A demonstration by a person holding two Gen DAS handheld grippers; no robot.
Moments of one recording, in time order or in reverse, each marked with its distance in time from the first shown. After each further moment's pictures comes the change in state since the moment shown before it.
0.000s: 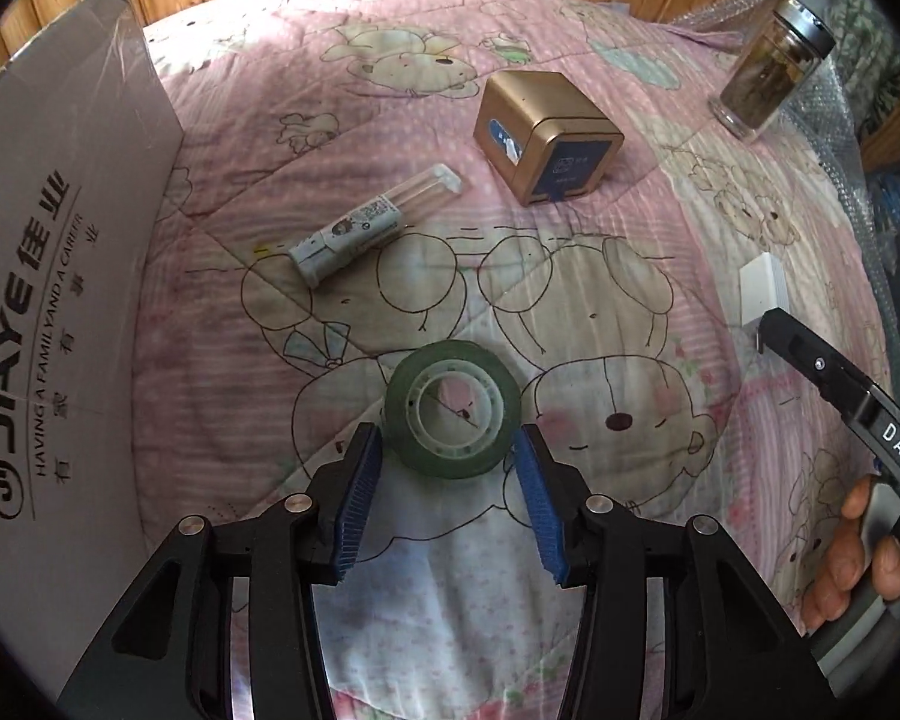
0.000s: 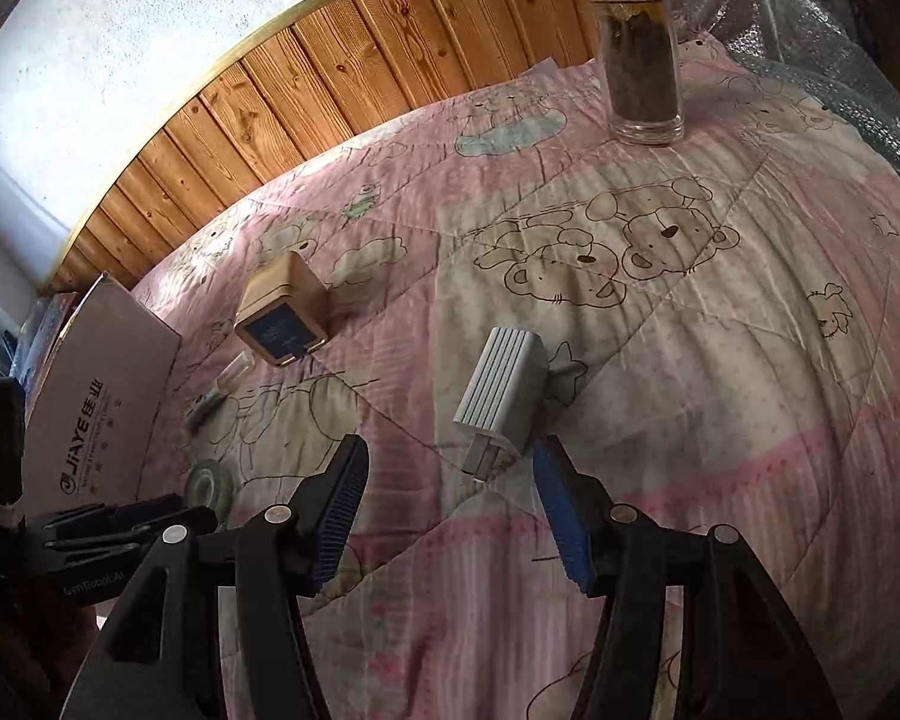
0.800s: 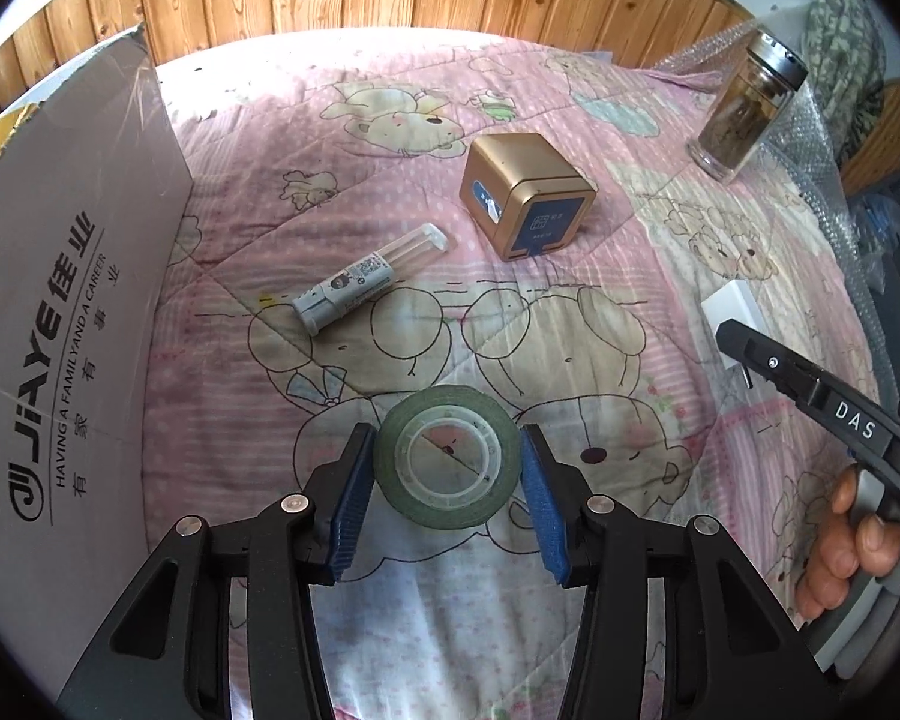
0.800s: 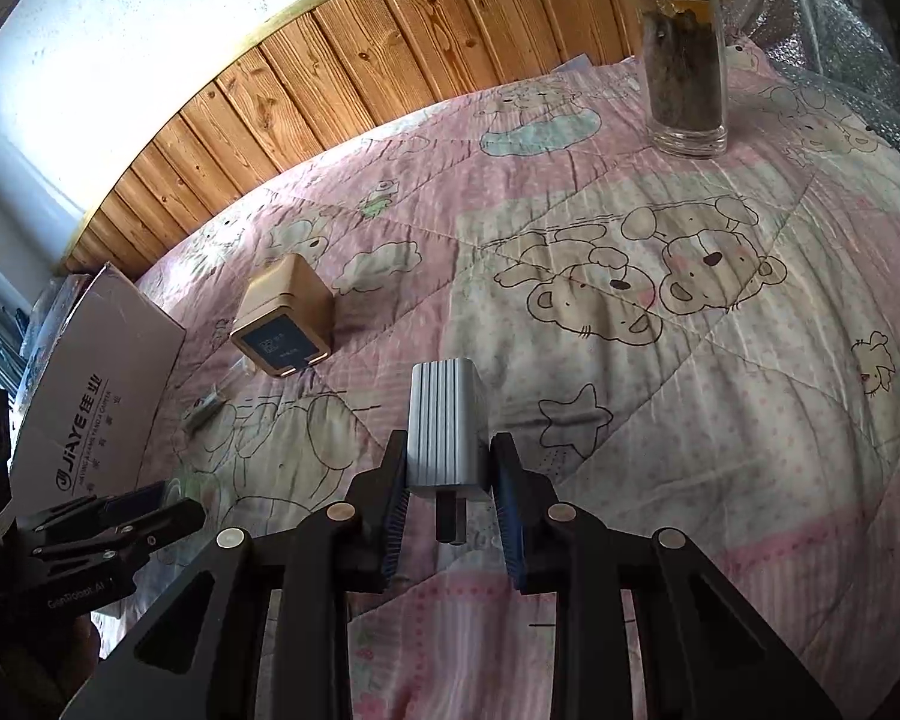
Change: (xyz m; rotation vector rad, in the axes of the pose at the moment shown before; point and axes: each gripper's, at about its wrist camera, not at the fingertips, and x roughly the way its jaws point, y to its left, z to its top) left arm -0.019 -0.005 0.002 0.008 -0.126 -0.002; right arm 0.004 0.006 0.011 -0.056 0.011 0.068
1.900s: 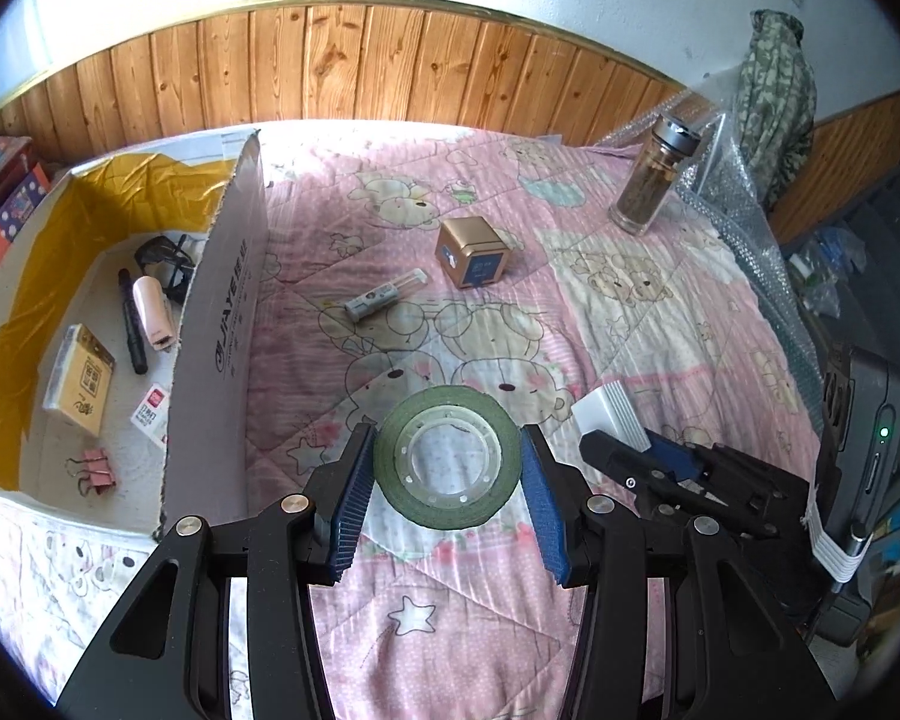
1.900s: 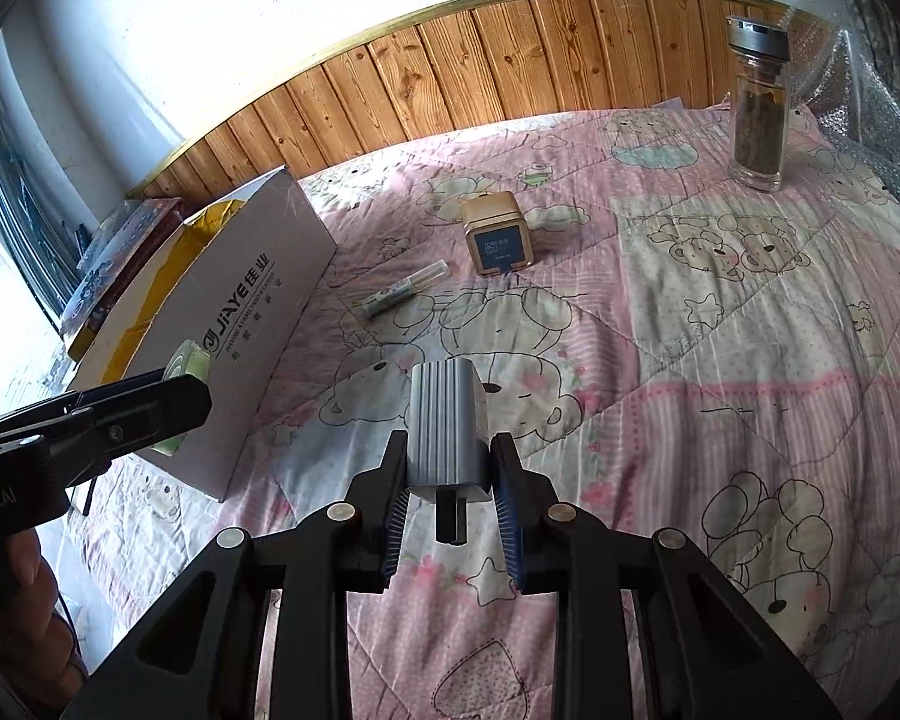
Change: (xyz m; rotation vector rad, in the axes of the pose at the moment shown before) left arm -0.142 0.004 -0.060 -0.011 -0.164 -0.059; right arm -0.081 0.108 -0.079 -0.160 -0.015 0.050
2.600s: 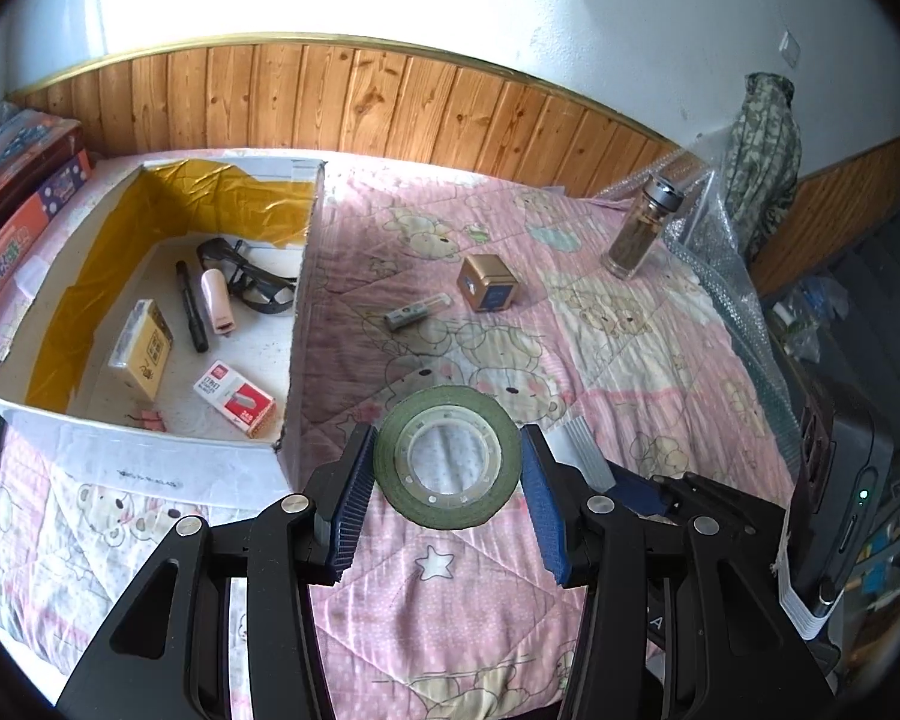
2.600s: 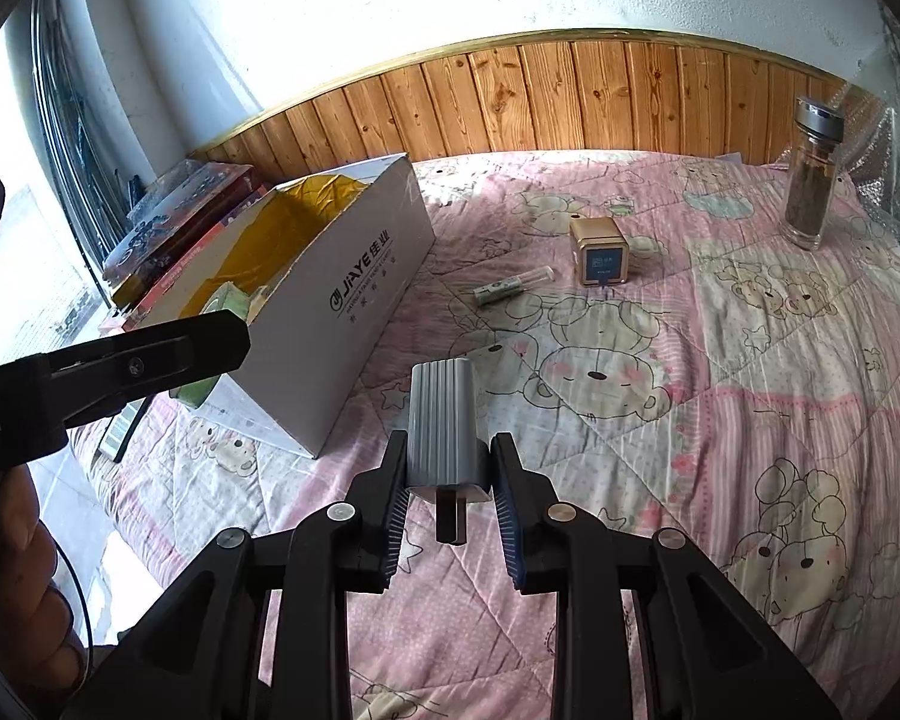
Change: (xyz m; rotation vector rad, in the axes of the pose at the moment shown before) left arm -0.070 0.034 -0.030 -0.081 -0.101 -0.029; right arm -0.035 0.080 -0.024 -0.152 -0.024 0.040
